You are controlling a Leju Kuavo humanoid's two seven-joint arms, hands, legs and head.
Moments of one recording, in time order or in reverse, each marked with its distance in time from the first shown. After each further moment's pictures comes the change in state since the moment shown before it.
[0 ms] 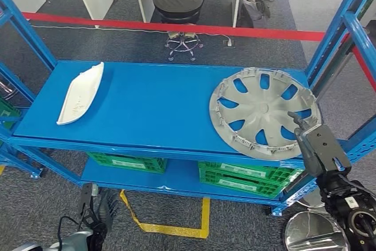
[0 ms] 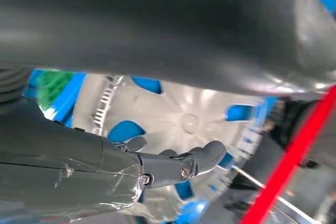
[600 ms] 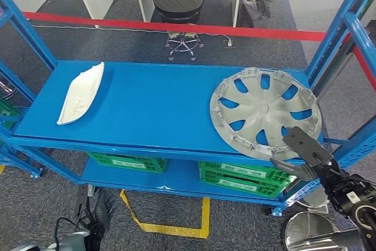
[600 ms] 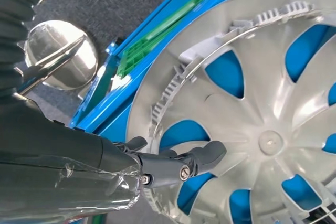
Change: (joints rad) left arm 0.008 0.009 0.036 0.000 0.005 -0.009 -0.003; right arm -0.110 -0.140 0.159 0.039 0.047 0.083 0.250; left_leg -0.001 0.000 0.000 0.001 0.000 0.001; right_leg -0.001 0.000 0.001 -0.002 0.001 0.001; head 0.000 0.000
